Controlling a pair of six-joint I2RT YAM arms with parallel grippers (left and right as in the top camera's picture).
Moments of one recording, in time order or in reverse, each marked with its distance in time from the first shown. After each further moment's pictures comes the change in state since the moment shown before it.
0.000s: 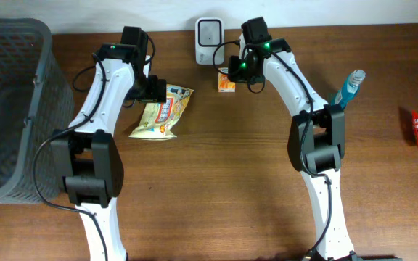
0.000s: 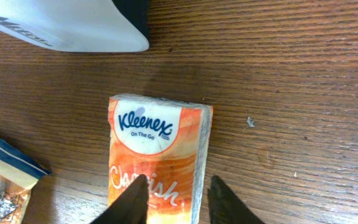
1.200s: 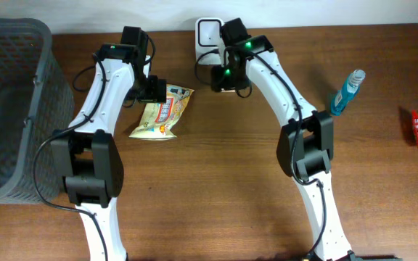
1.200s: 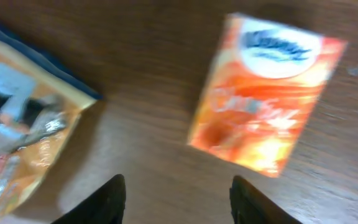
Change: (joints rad) left arm 0.000 0.000 0.000 0.000 0.000 0.000; right arm 0.090 0.000 0.121 -0.229 0.052 -0.128
